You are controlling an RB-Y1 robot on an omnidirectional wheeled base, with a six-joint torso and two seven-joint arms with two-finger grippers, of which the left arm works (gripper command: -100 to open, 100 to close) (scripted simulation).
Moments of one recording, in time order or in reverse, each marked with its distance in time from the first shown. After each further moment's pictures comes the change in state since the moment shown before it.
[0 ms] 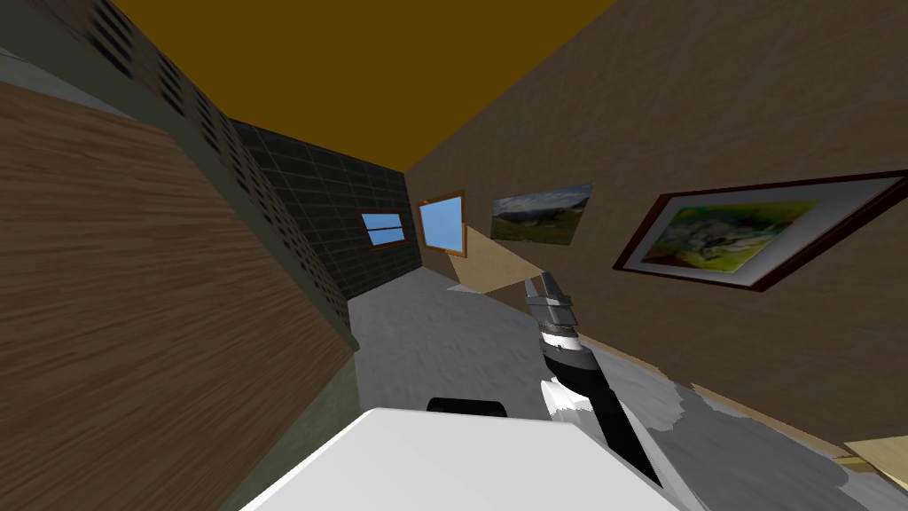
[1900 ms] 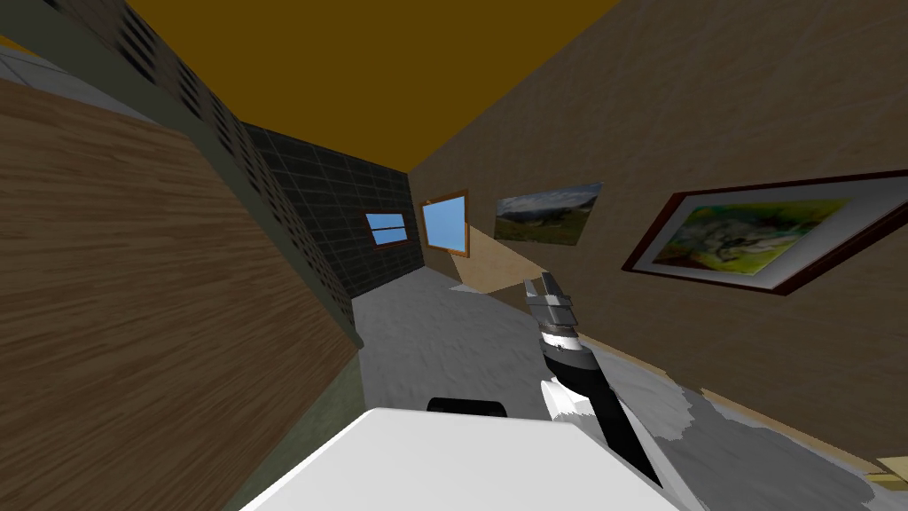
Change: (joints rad) arm 0.006 -0.002 0.003 0.021 -0.010 -0.026 0.034
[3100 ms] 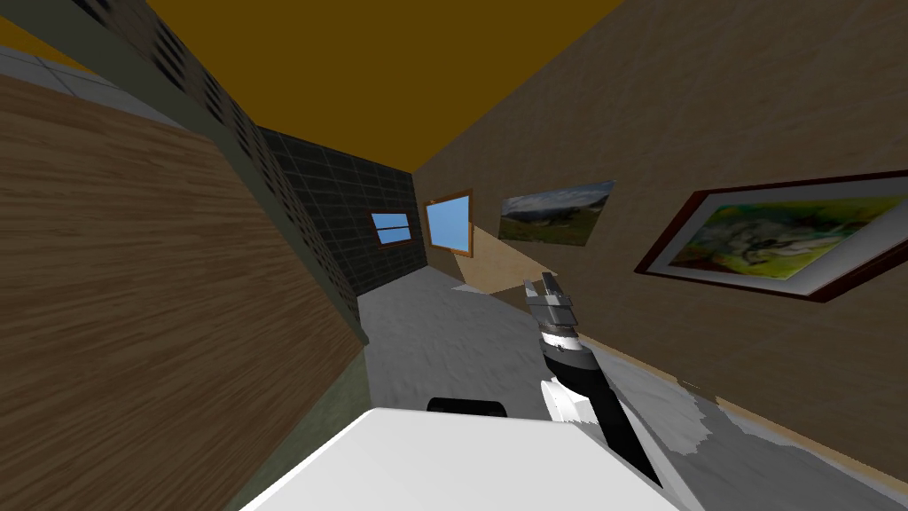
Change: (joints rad) arm 0.004 -0.001 0.002 0.021 -0.009 -0.024 0.026
